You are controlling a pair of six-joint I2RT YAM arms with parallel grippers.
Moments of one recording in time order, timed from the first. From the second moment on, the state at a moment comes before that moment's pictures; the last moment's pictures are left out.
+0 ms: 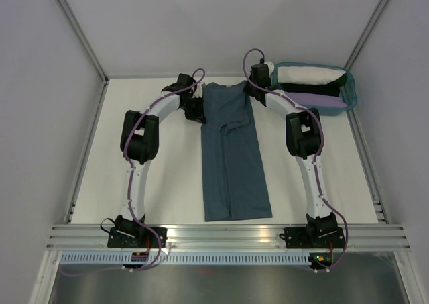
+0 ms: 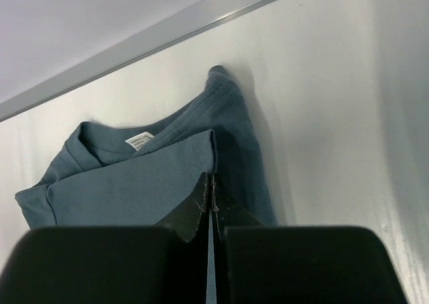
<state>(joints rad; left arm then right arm) -0.30 2.36 1.91 -0.63 0.38 -0.16 0.29 2.52 2.08 -0.11 0.10 0.63</state>
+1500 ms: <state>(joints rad) -0.29 2.34 2.07 -0.68 0.42 -0.14 0.29 2.13 1.57 -0.07 0.02 0.57</state>
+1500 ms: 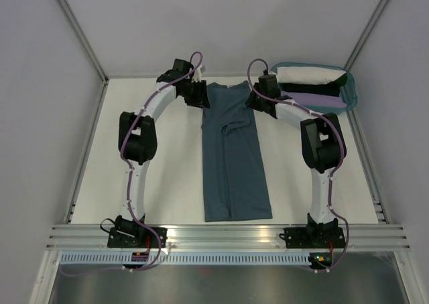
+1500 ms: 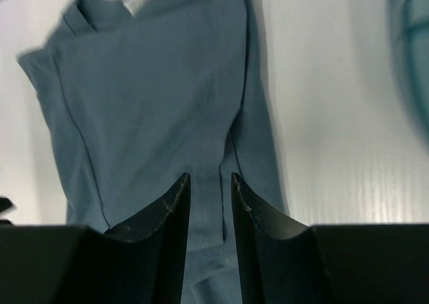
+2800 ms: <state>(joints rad) -0.28 2.42 2.04 -0.69 0.38 -0.14 0.36 2.20 1.55 -0.12 0.00 0.58</state>
